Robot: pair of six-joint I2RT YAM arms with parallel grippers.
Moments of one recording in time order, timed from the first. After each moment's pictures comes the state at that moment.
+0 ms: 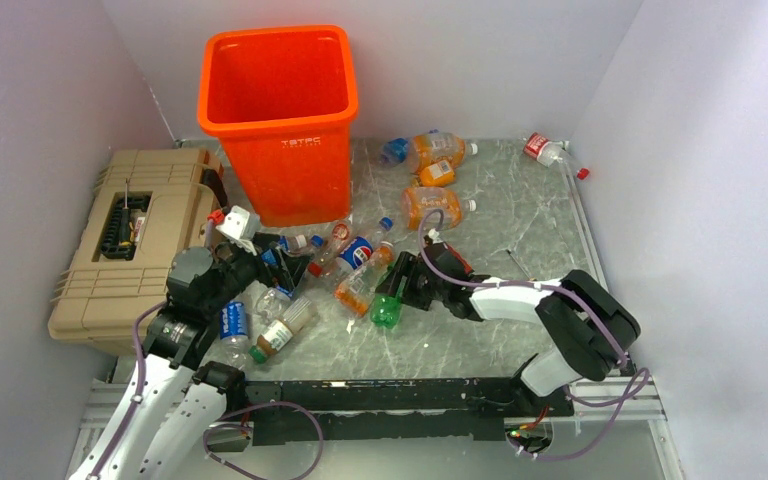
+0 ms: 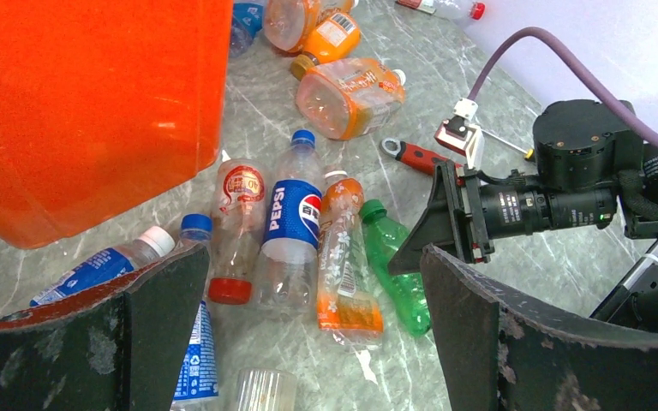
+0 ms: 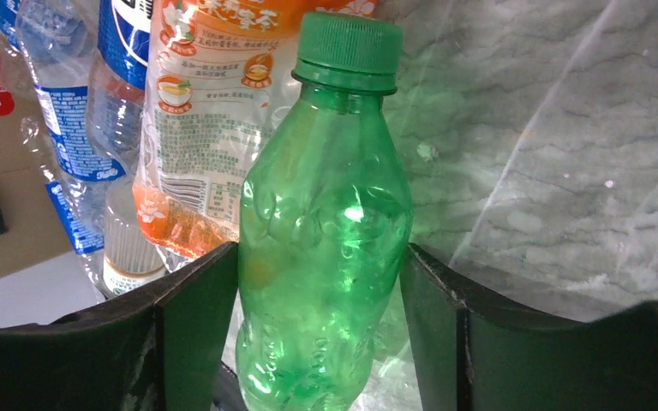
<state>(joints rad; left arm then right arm) -0.33 0.55 0.64 -0.21 0.32 -0.22 0.73 1.50 0.56 0.23 -0.11 1.02</state>
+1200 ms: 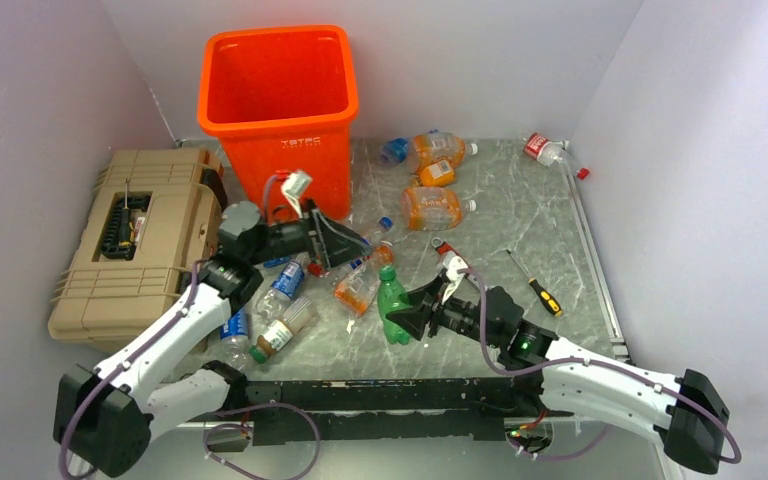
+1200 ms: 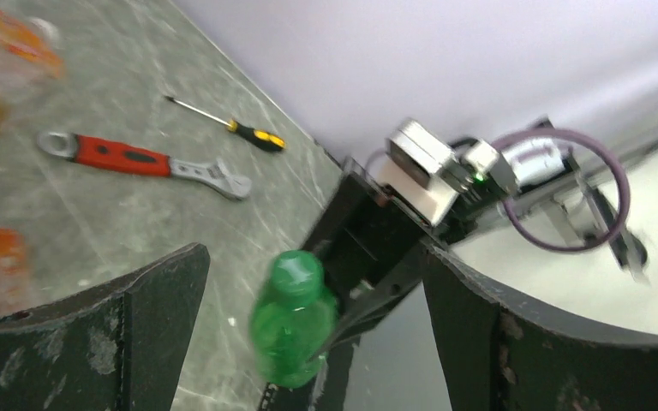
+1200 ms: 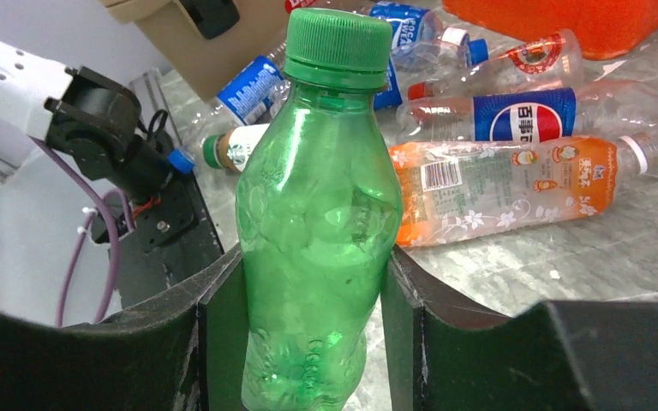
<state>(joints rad) -0.43 1.00 0.72 0.36 0.78 -0.77 0.98 0.69 0.28 0.35 -0.11 0.33</state>
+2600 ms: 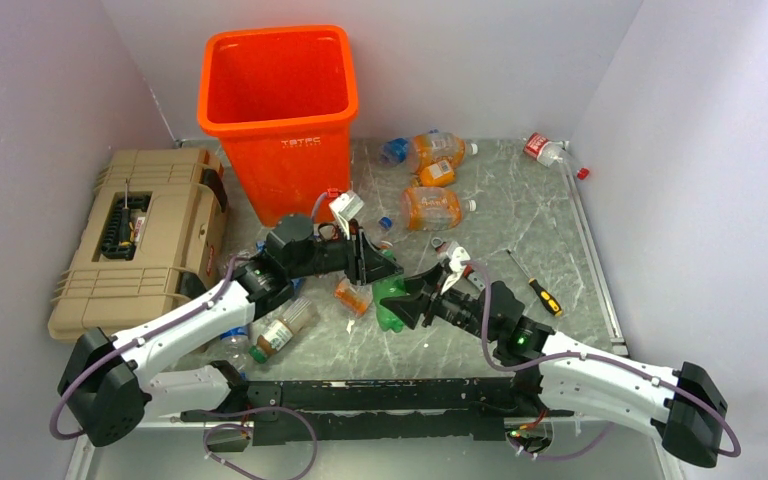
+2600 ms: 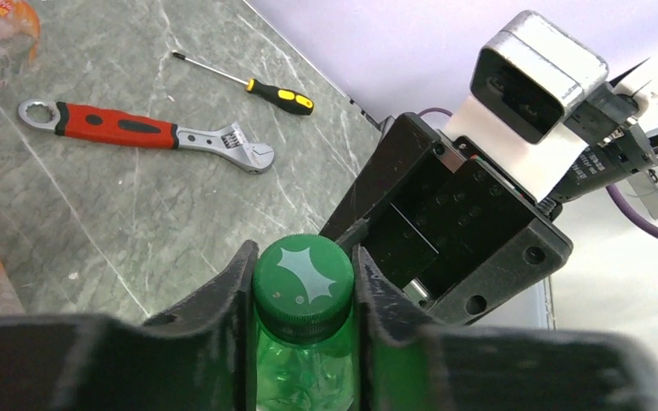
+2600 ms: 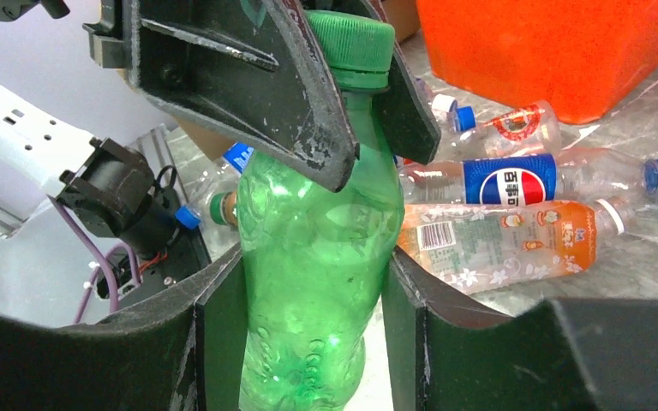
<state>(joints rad) -0.77 1.14 0.79 0.23 0.52 -0.60 1.00 0.76 0.34 0.44 -0.06 0.32</state>
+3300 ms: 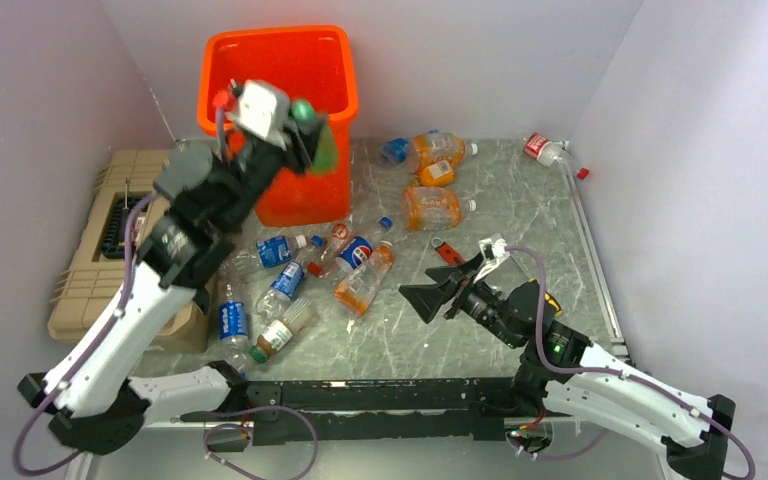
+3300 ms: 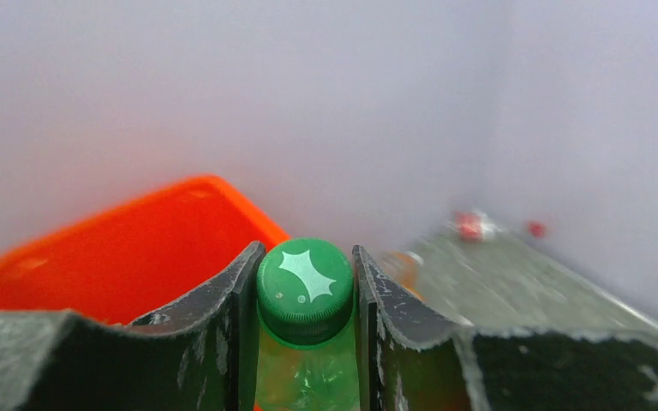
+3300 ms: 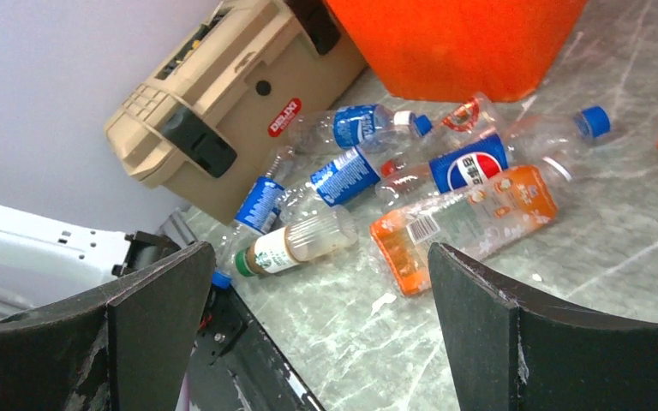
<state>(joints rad) -0.75 1.08 1.44 -0.11 -0.12 0.10 1.00 0.53 0.46 0.09 0.15 0.54</state>
